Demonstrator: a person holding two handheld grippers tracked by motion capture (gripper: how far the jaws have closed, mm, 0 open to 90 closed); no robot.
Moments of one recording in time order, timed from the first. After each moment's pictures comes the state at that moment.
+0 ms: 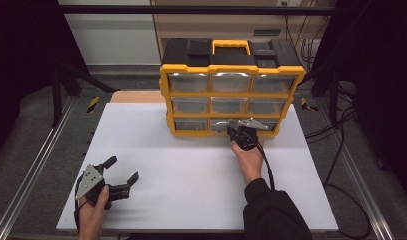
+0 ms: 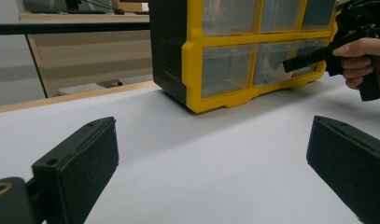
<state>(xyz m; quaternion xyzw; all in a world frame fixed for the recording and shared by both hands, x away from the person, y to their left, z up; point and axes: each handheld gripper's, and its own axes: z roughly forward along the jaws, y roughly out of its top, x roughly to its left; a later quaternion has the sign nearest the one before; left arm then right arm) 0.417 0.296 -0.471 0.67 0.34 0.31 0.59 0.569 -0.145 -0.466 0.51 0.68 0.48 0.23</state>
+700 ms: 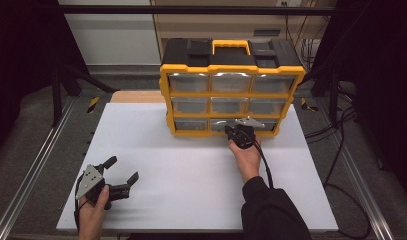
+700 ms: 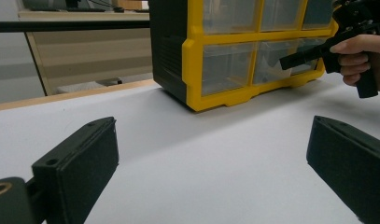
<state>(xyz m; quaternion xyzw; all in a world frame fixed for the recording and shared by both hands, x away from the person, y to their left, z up) 0.417 0.296 -0.472 0.67 0.34 0.30 0.58 0.572 -0.138 -0.462 0.50 0.69 0.47 0.24</state>
